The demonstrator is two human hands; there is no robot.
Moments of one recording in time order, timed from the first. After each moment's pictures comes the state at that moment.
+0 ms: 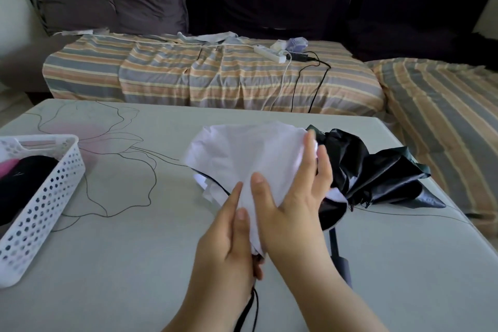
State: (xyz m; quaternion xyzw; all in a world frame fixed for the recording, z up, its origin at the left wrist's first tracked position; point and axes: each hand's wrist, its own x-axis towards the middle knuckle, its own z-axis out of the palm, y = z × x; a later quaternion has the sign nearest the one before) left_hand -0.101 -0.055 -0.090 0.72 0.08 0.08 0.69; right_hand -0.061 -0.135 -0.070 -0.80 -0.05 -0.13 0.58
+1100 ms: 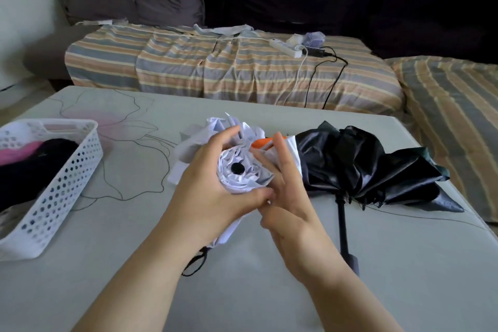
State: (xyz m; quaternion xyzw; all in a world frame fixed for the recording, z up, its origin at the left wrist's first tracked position) left_hand -0.067 -0.010 -0.063 0.80 -0.01 0.15 0.58; right_hand -0.059 -0.148 -0.090 -0.61 -0.25 0.12 0.74
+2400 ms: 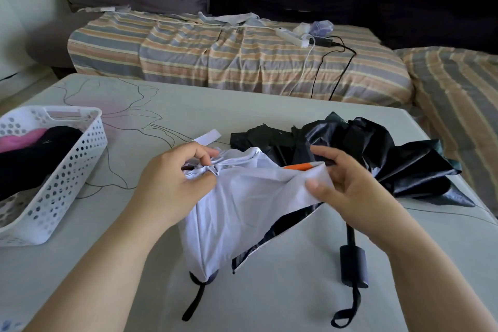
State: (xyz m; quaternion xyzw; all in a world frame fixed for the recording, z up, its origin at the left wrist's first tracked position) left_hand -0.063 0.043 -0.087 0.87 0.05 0.16 0.47; right_hand -0.018 -0.217 -0.085 -0.84 -0.11 0.10 0.52
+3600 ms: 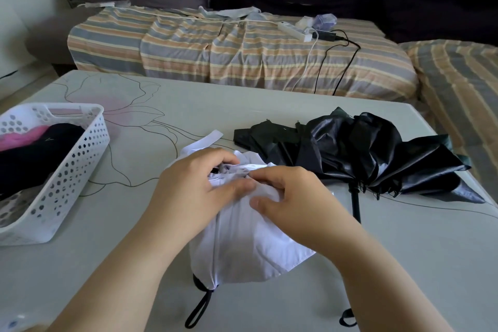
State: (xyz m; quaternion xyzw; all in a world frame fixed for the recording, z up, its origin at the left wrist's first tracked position) left_hand -0.069 0.027 -0.084 0.91 0.00 0.16 0.39; right_hand -0.044 -0.138 -0.069 -0.89 -0.21 0.11 0.38
